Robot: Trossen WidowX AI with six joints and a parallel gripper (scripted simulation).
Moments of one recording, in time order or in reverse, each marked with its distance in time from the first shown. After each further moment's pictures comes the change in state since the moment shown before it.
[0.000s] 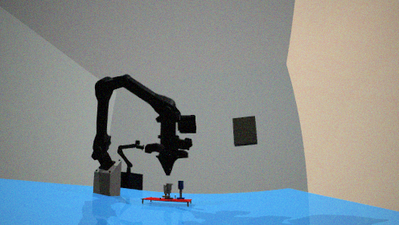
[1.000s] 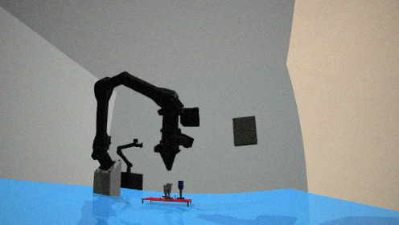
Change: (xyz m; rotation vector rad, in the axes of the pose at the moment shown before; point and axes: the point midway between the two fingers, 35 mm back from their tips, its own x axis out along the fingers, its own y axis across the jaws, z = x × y) arm -0.016 -0.025 0.025 -1.003 0.019 -0.012
